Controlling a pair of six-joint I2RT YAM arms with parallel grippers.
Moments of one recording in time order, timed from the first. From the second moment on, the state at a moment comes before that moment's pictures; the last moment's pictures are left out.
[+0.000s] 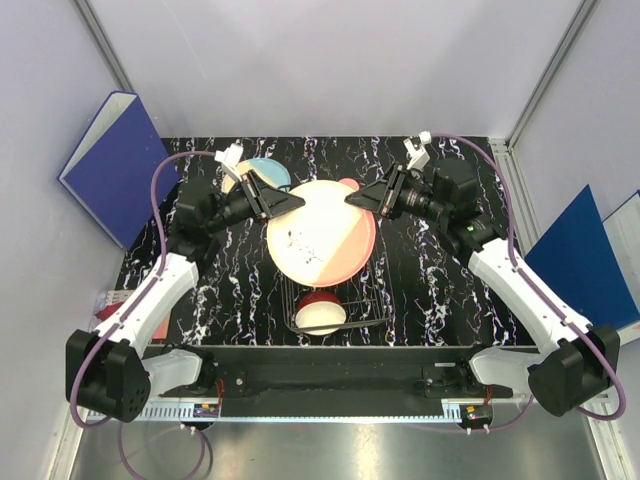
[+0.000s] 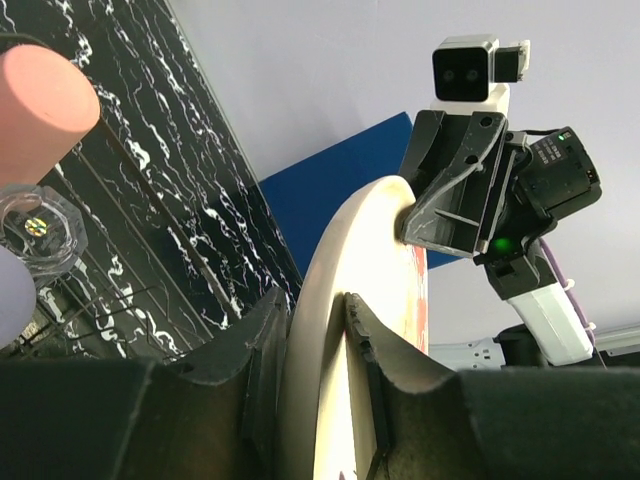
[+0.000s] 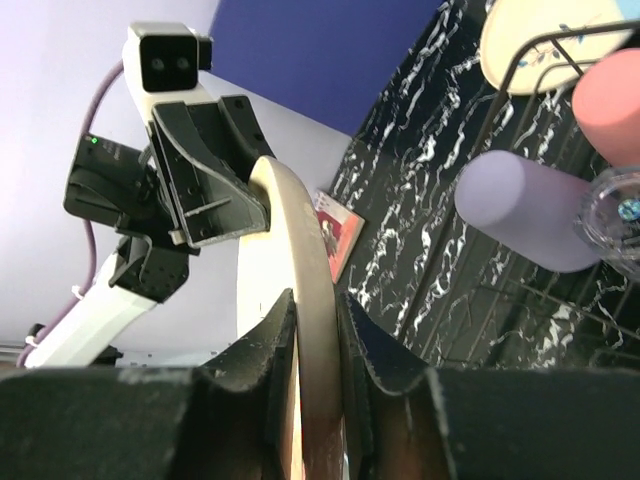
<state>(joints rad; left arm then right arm) -0.29 1.16 0.86 0.31 0.75 -1.05 0.45 1.22 1.09 -0.01 -0.59 0.91</state>
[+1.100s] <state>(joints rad) -0.08 1.31 0.99 0.33 0.74 -1.10 0.51 1.21 1.07 -0.23 -0.75 0.86</state>
